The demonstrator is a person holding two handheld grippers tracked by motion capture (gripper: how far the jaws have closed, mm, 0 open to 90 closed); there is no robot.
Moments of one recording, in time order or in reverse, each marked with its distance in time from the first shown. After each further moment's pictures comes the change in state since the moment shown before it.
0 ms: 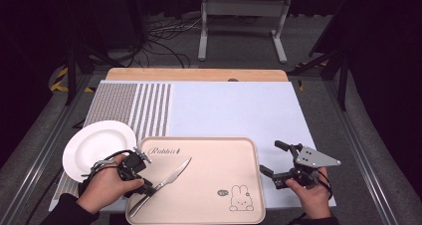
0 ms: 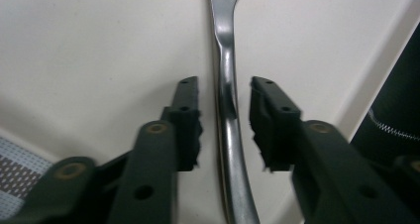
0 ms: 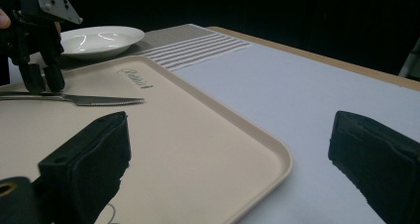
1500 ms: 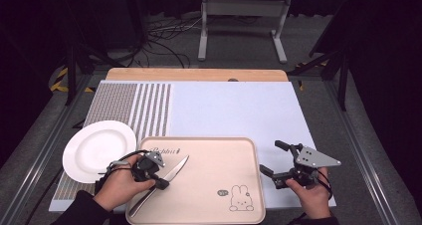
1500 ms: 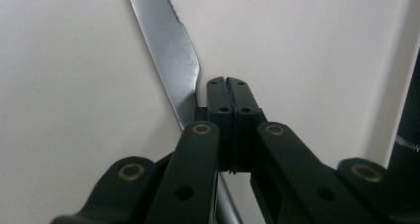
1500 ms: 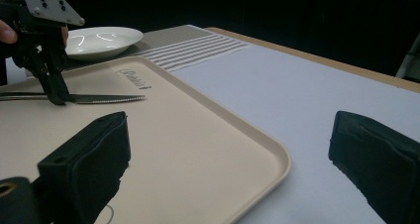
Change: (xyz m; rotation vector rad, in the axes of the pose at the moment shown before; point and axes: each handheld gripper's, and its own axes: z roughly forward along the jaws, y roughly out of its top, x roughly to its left) left arm -0.011 0.019 0.023 -0.074 0.030 0.253; right arm 0.000 0.000 0.000 -0.004 -0.008 -0.002
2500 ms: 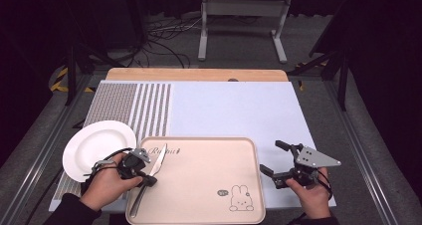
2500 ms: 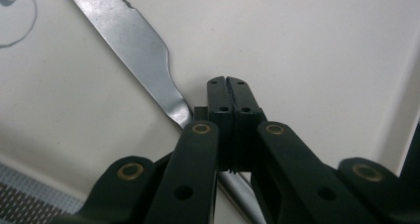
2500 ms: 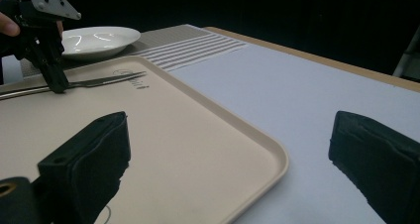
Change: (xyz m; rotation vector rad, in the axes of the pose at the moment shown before) left arm 0.017 -0.025 -0.017 -0.024 0.040 -0.084; right arm 0.000 -0.001 0.000 0.001 -0.008 0.002
